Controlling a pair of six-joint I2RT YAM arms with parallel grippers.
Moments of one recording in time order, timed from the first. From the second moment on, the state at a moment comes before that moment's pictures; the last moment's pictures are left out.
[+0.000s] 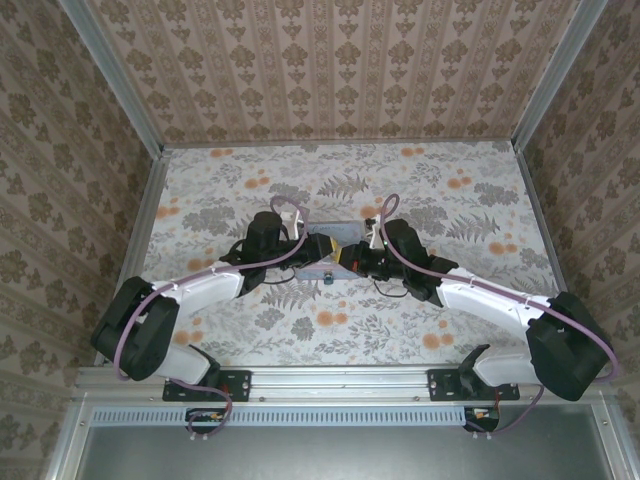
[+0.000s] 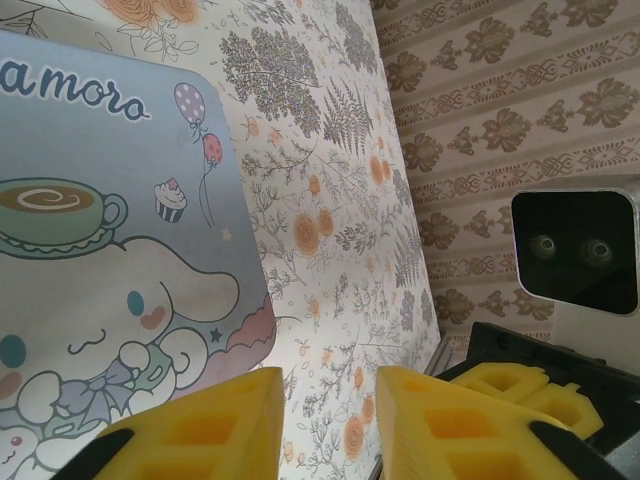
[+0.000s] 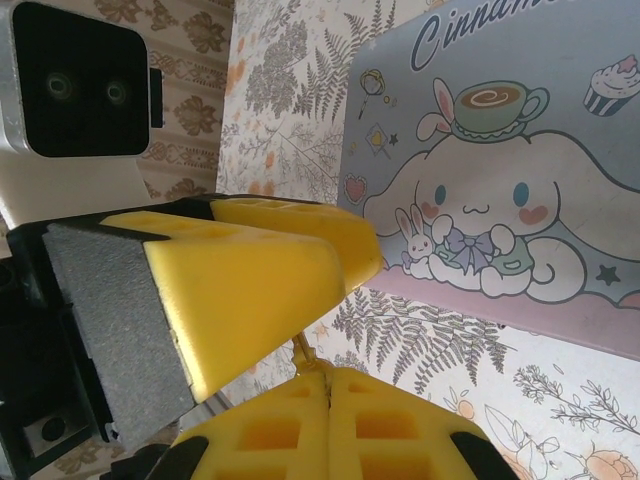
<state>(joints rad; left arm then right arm) -0.65 1.43 0.67 0.34 0.58 -0.93 0.67 1.30 0.70 0.09 -0.32 1.00</state>
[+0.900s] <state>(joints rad) -0.67 1.42 0.67 0.34 0.58 -0.95 0.68 1.30 0.70 0.09 -0.29 1.00</state>
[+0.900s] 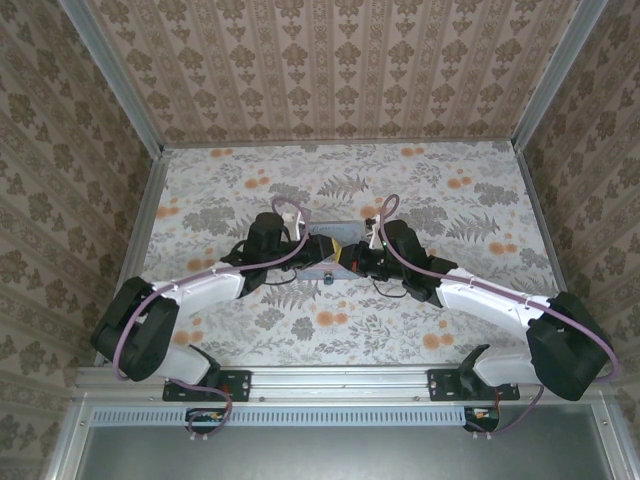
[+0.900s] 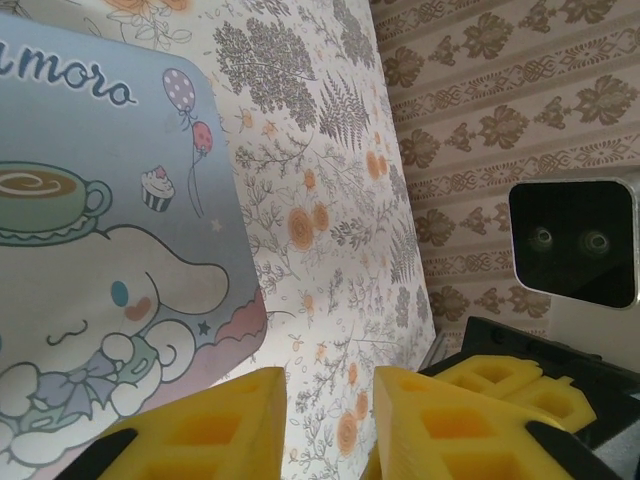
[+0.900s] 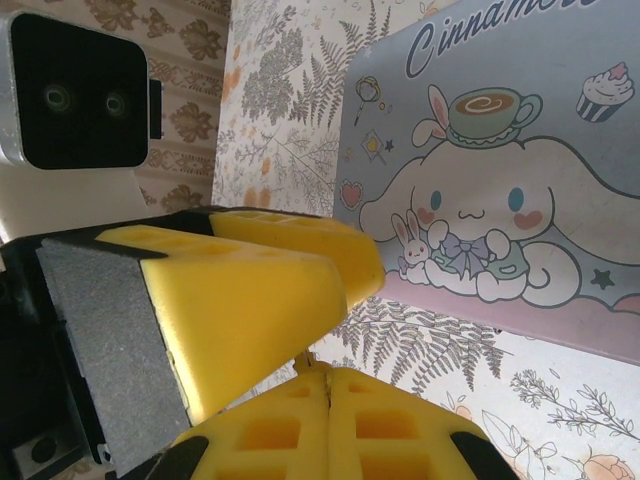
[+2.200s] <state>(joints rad) -0.57 1.31 0.74 0.31 0.59 -0.72 0.50 1.23 0.56 0.50 -0.36 1.04</state>
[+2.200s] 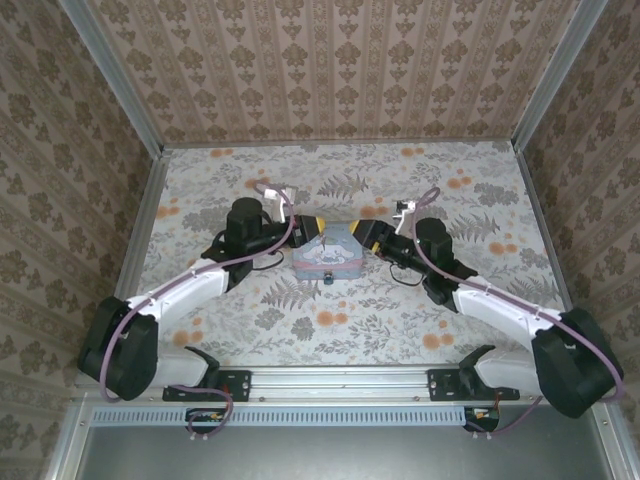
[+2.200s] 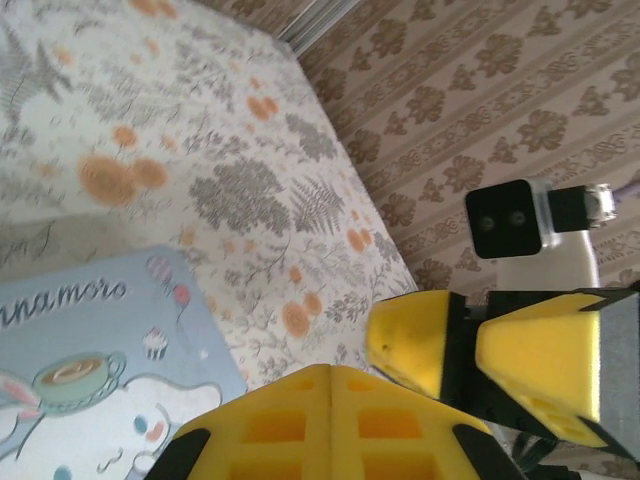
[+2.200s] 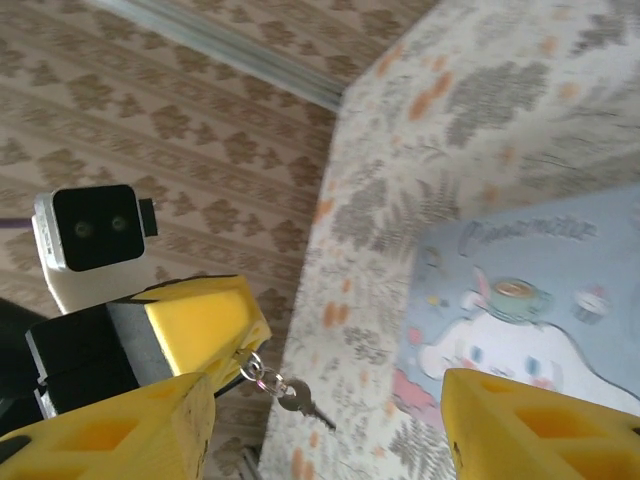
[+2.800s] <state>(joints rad) -0.57 1.29 0.72 0.52 0.59 -0.75 0.58 1.49 0.63 0.97 -0.46 1.08</state>
